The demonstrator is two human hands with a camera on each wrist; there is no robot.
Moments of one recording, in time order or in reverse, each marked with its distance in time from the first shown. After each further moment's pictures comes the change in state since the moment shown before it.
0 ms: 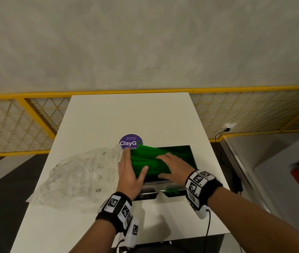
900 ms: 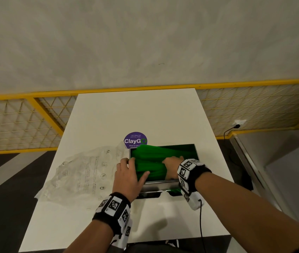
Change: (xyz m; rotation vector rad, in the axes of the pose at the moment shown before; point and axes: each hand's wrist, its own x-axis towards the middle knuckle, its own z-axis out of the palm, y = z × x) left_hand -0.003 0.007 -0.015 0.622 -0.163 0.003; right_hand 0.036 -0.006 -0.002 -0.106 -0.325 0.185
